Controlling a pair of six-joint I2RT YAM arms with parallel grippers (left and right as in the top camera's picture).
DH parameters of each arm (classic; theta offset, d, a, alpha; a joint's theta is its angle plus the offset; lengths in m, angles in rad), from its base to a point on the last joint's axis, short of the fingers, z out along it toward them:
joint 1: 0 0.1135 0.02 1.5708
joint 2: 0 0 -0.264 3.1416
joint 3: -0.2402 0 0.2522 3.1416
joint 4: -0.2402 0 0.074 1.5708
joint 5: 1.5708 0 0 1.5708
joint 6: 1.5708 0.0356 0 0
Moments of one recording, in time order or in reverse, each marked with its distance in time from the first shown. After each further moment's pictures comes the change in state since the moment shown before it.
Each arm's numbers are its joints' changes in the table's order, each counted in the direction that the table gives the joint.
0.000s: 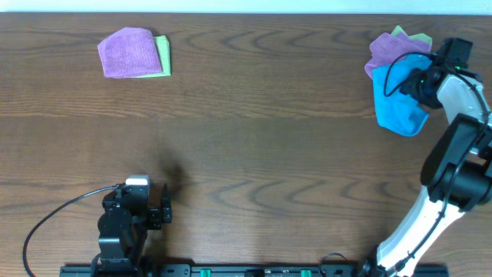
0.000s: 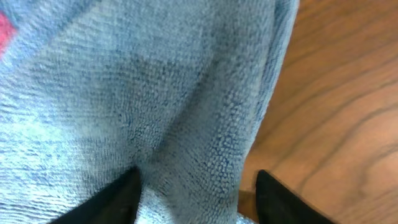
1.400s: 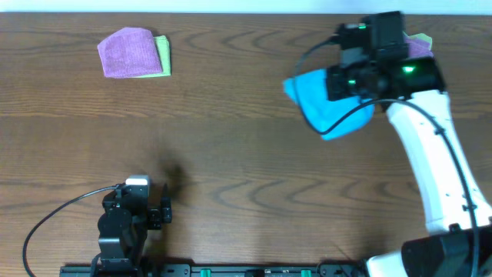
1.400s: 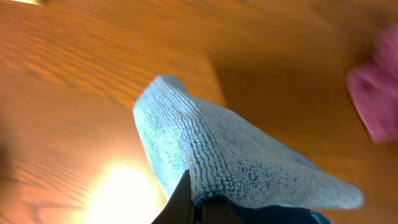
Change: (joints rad) left arm 0.000 0.000 0.000 0.000 0.000 0.000; right arm 0.579 0.560 -0.009 -0.430 -0.164 -0.216
